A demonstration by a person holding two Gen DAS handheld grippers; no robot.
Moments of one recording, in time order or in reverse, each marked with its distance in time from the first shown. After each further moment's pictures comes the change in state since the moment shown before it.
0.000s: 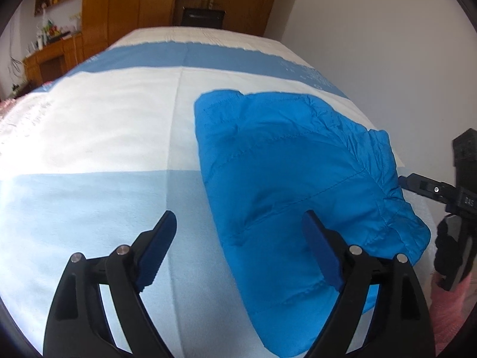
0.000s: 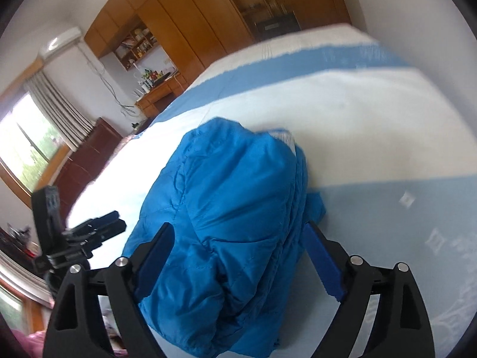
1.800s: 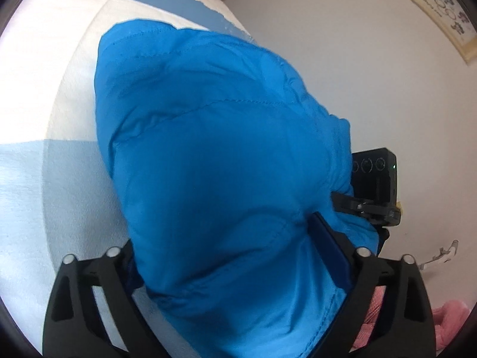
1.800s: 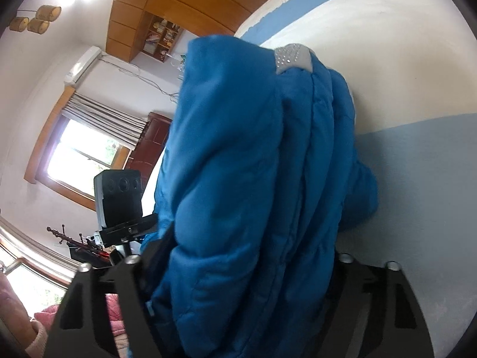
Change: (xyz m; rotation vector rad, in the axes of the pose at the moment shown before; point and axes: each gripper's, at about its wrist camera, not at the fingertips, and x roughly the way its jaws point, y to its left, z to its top) left arm 0.080 0.012 0.005 -0.120 0.183 -0.556; right arm 0.064 -0.057 -0.012 0.129 0.149 0.357
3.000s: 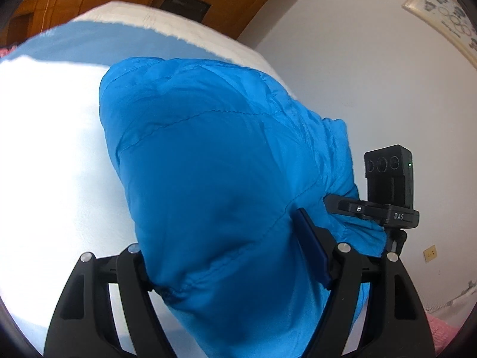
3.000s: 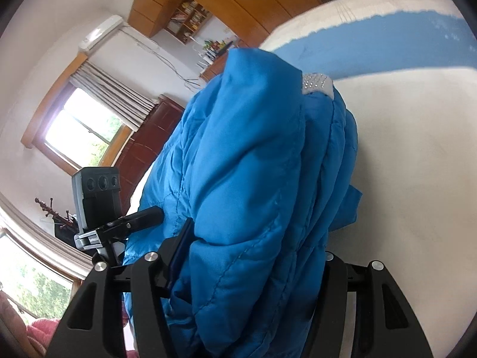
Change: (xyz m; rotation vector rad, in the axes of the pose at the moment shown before) left arm -0.041 0.063 0.081 0.008 -0.190 0.206; right arm 0.097 0.009 0.146 -0.172 0.067 -0.007
